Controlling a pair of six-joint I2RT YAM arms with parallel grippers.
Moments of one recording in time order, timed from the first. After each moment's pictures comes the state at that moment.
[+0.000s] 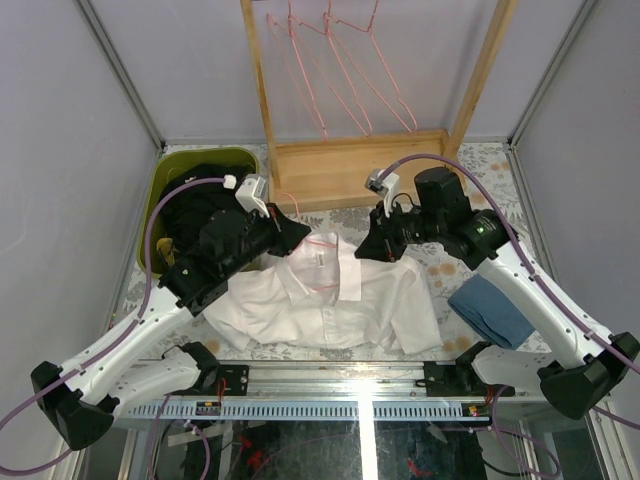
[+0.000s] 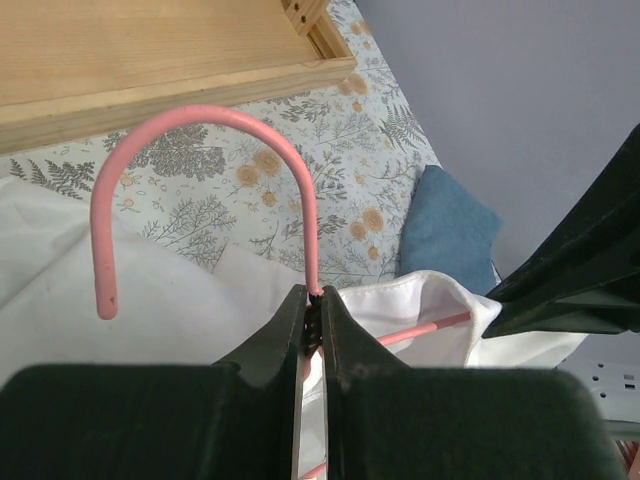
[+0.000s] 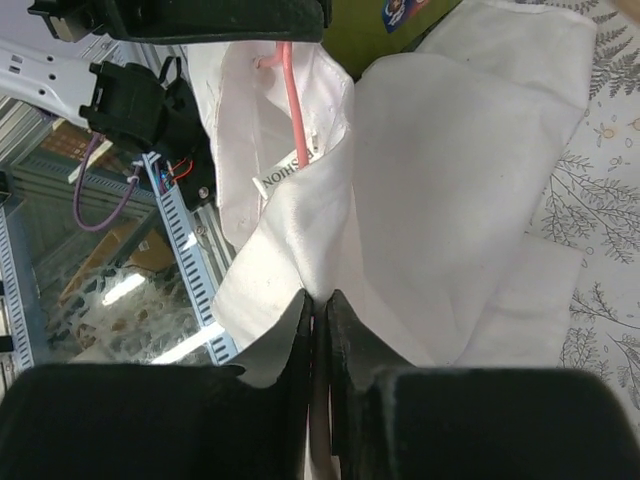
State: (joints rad) left arm -0.70 0.93 0.89 -0.18 0.02 -0.62; right arm 0.60 1.19 1.27 -0.73 -0.64 0.05
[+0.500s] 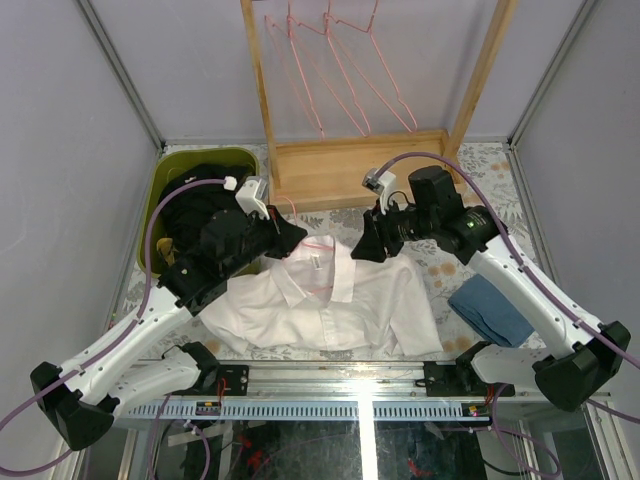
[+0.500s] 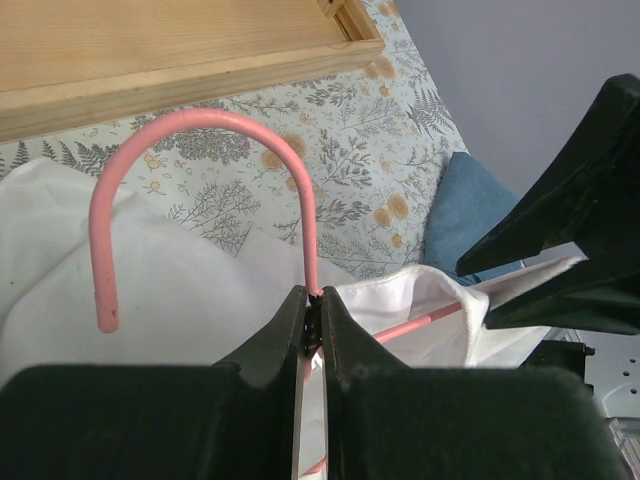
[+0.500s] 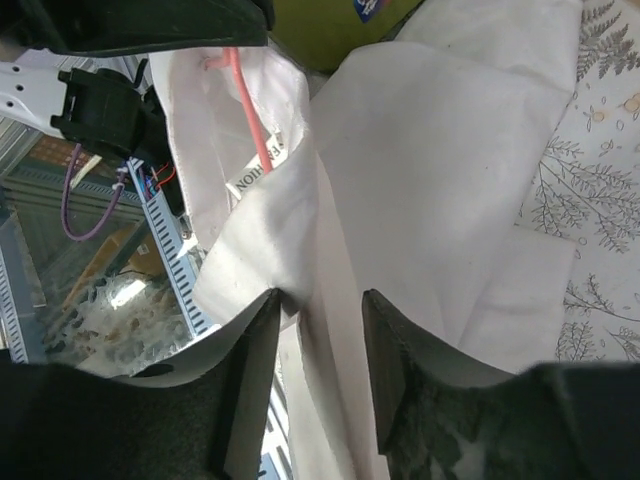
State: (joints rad) left arm -0.70 0.93 0.90 -0.24 0.00 -0.60; right arm 0.58 1.22 1.25 -0.69 -0.63 0.06
